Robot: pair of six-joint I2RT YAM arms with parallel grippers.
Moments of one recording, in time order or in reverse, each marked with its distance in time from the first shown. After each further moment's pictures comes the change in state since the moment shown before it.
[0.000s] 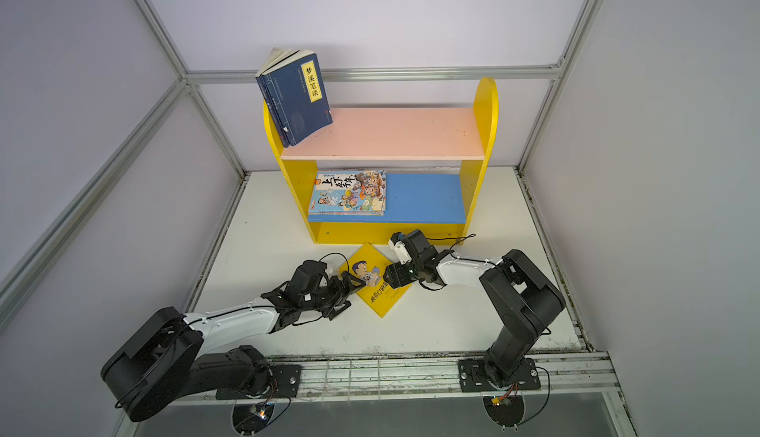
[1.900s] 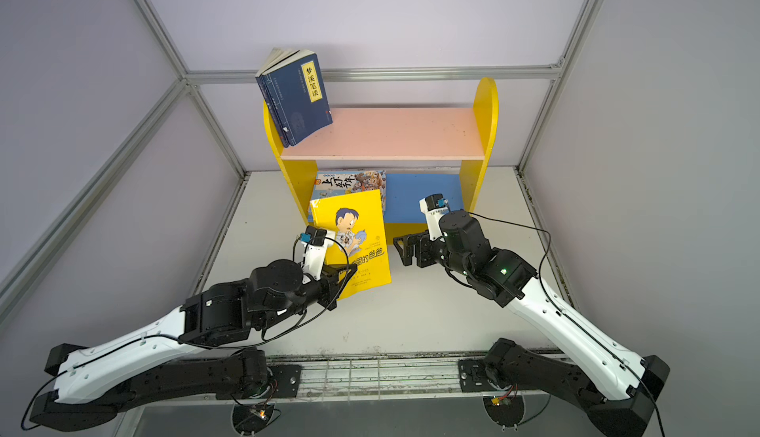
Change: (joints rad) left arm -0.578 -0.353 0.836 -0.866 -0.766 0.789; right arm 0.080 -0.682 0.326 -0.570 0.317 0.131
